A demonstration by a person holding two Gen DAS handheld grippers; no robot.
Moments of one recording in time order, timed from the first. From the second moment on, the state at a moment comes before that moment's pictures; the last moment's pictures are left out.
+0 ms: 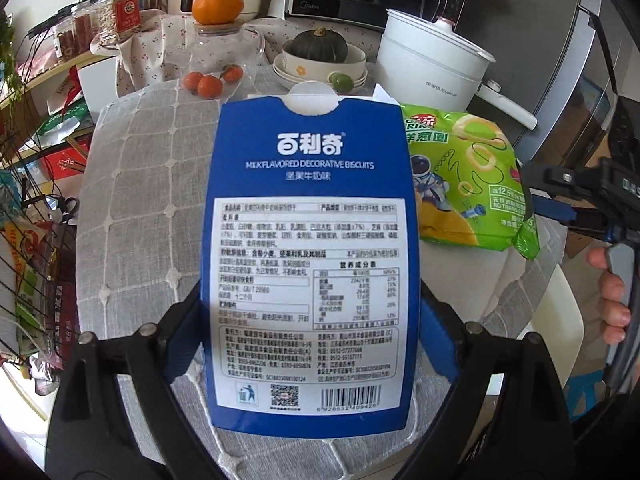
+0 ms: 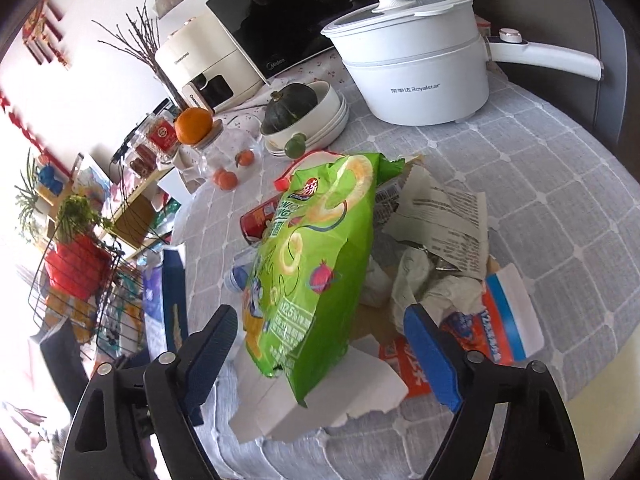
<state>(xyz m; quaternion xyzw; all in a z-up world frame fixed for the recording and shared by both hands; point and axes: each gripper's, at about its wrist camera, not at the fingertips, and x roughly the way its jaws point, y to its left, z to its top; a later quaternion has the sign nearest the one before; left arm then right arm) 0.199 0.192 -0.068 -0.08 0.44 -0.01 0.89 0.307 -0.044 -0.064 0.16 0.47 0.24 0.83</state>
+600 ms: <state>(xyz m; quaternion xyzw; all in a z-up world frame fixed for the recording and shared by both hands) 0.174 0.206 -0.060 -0.10 0.43 0.02 0.90 0.311 -0.048 -0.043 0.20 0.40 0.26 0.86</state>
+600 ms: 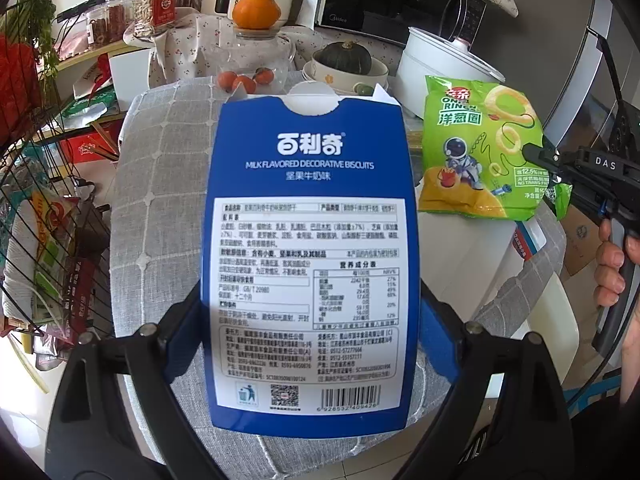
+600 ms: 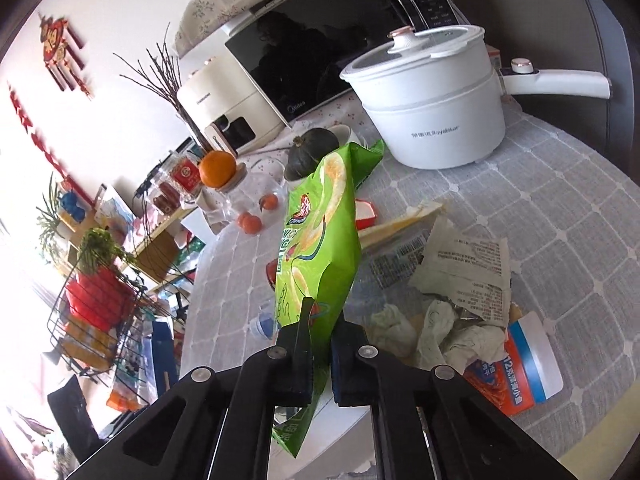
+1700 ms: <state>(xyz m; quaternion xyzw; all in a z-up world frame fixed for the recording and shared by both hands) 0.187 -0.166 -0.104 0.01 0.47 -0.26 0.84 0.166 -0.420 -0.038 0.22 0.37 0.04 0.90</state>
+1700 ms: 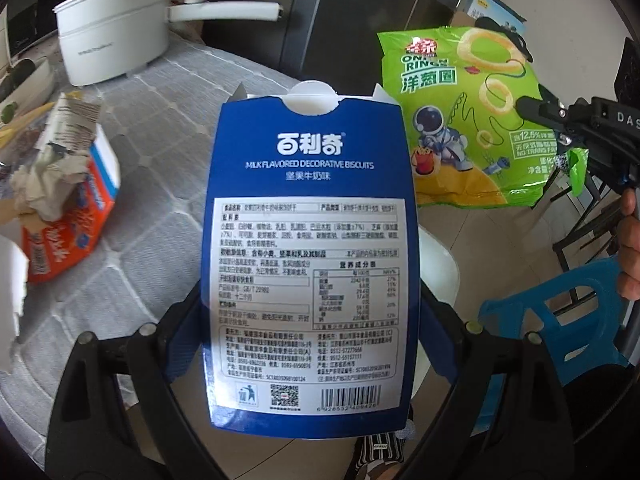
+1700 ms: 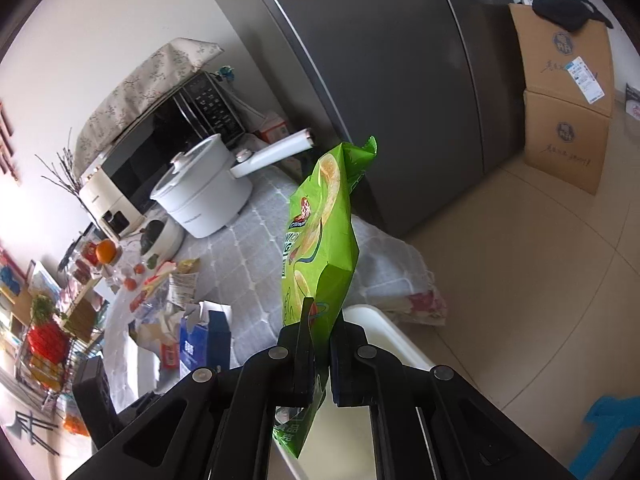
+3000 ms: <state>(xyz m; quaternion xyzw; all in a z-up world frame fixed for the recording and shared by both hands) 0.123 -0.018 -0.092 0.01 0.45 -0.16 0.88 0.188 -0.365 -0.149 0.17 0.55 0.04 0.82</state>
